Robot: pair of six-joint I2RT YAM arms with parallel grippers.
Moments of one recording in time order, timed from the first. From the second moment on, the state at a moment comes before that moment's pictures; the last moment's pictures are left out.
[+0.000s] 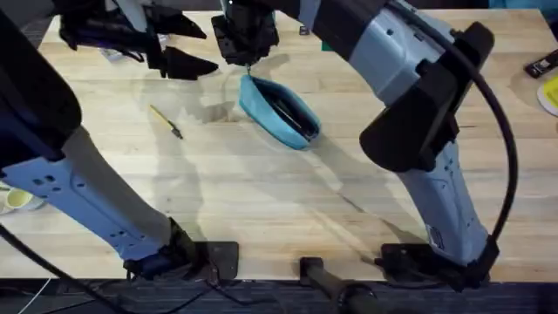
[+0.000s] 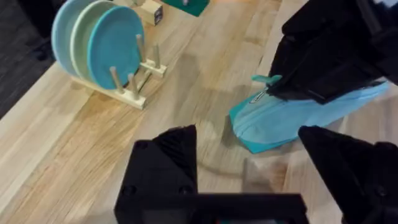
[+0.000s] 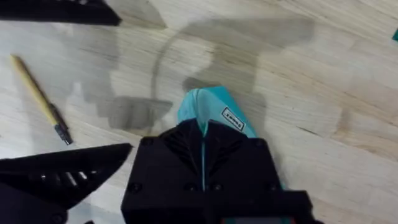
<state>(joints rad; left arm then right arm) 0.35 2.01 1.63 -1.20 1.10 1.47 0.78 2.45 2.61 -1.32 0.16 0.46</state>
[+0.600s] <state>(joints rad) 0.34 2.02 1.63 -1.25 1.14 1.53 0.78 2.45 2.61 -1.32 0.16 0.46</state>
